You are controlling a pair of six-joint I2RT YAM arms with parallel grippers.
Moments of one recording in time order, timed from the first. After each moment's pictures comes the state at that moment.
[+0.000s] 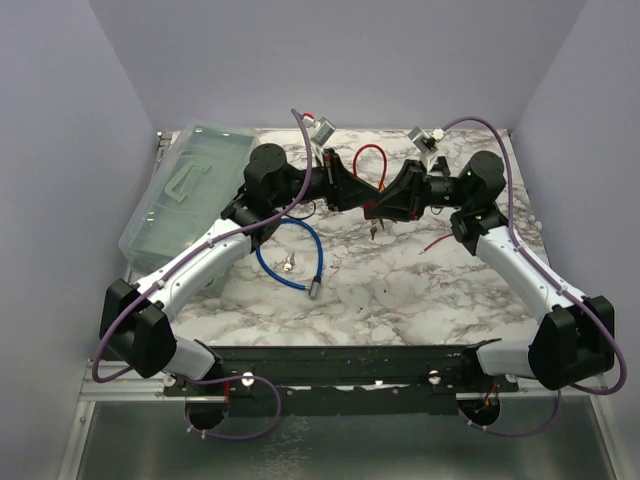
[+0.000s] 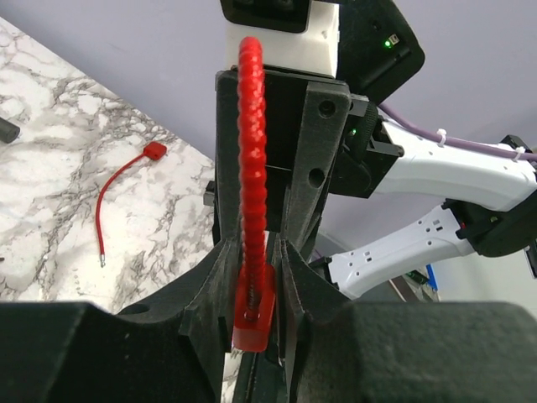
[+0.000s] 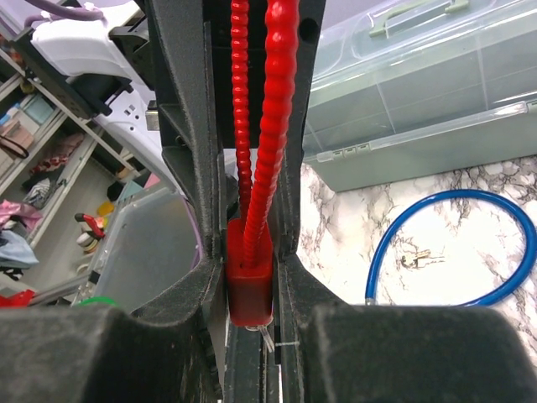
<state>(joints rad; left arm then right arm) -0.63 1.42 1.22 0.31 0.72 -0.68 0.29 1.31 0.99 0.52 -1.25 0.67</state>
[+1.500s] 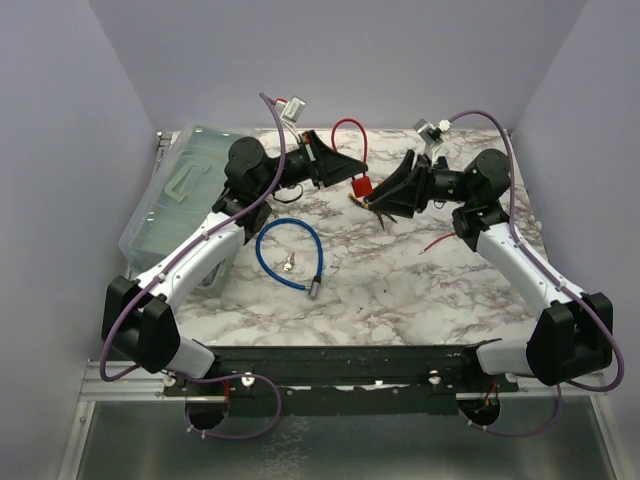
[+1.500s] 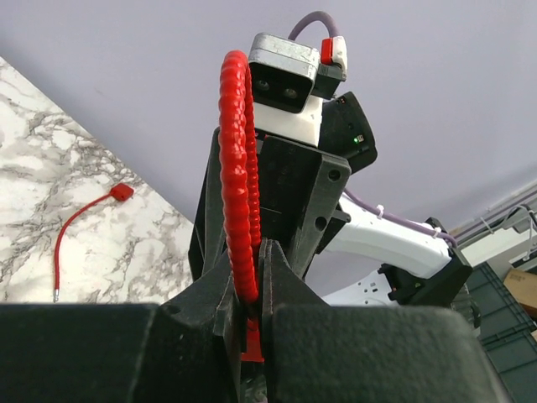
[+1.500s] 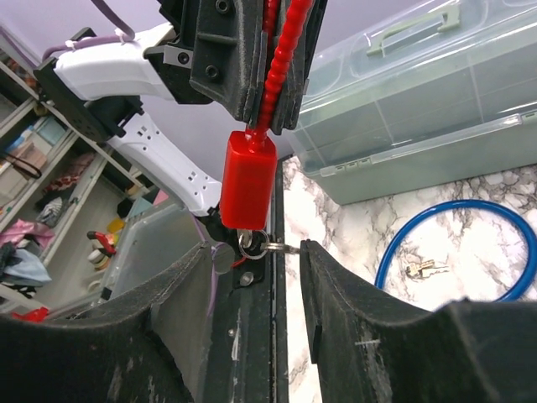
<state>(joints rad) -0.53 1.44 1.22 0.52 0.72 -1.03 0.27 1.33 1.01 0.61 -1.25 0.79</state>
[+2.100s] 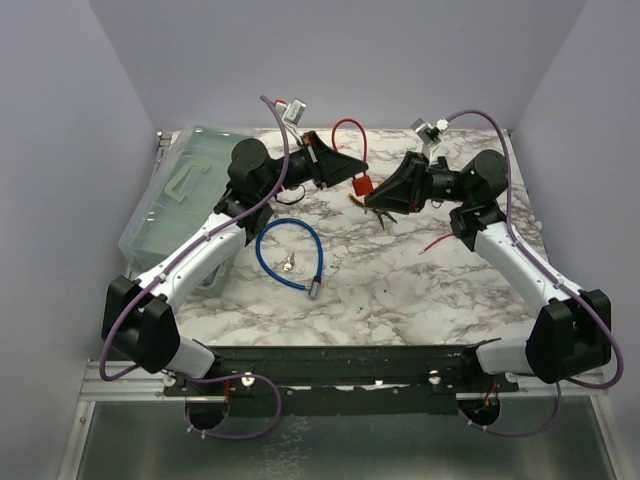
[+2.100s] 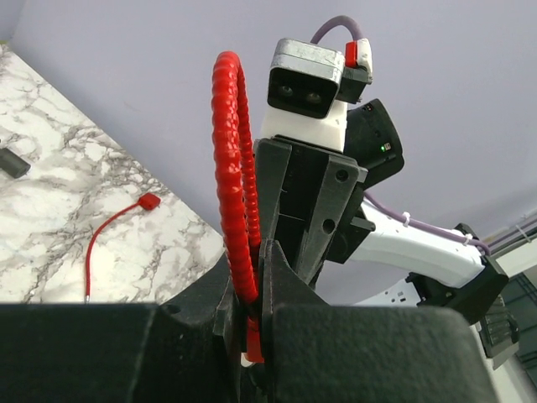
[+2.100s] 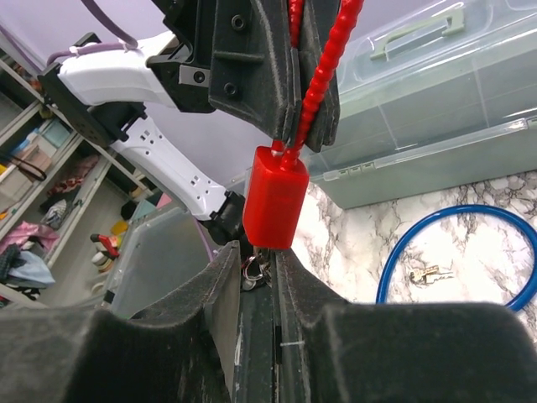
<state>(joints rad) -0.54 1.44 1.21 0.50 0.66 -0.94 0.29 1.34 1.01 0.65 -1.23 0.82</state>
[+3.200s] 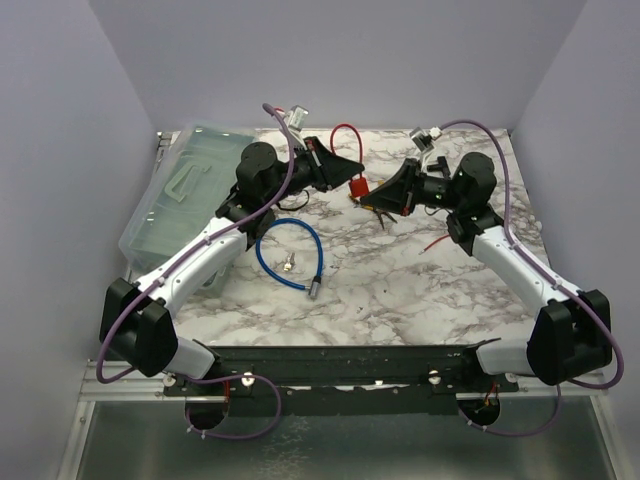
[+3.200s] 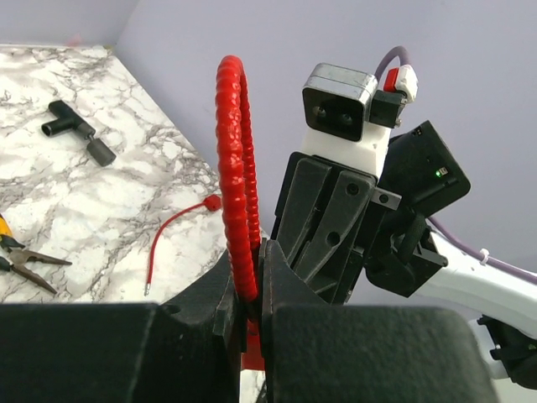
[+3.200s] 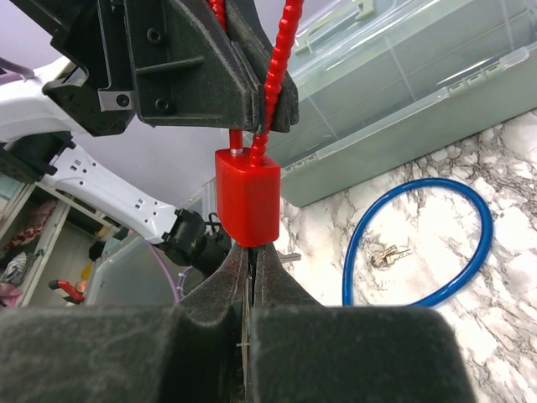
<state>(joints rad) -0.56 1.42 1.19 0.36 0.46 -0.81 0.30 1.34 0.97 0.44 -1.07 0.65</state>
